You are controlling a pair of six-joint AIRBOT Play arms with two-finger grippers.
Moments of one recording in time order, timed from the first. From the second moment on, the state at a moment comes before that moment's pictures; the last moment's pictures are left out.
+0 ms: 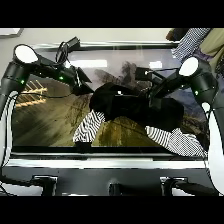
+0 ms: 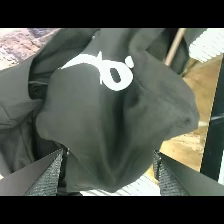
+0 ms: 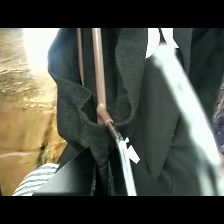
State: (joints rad) left arm -0.22 -1.62 1.84 0.82 -1.44 -0.60; right arm 0.15 -1.41 1.54 -1.14 1.45 0.30
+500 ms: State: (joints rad) left arm -0.25 -1.63 1.74 0.81 -1.44 -0.50; right arm 0.15 -1.42 1.54 -1.11 1.43 0.28
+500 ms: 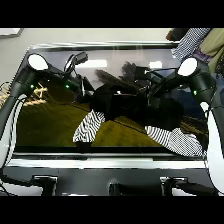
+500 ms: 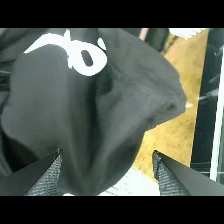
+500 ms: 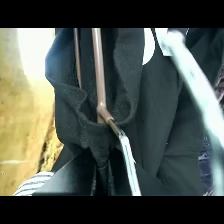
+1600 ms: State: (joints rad) left arm -0.29 -1.59 1.71 0.81 -1.40 -0.45; right arm -0.17 -1.14 1.54 -1.05 1.52 0.51
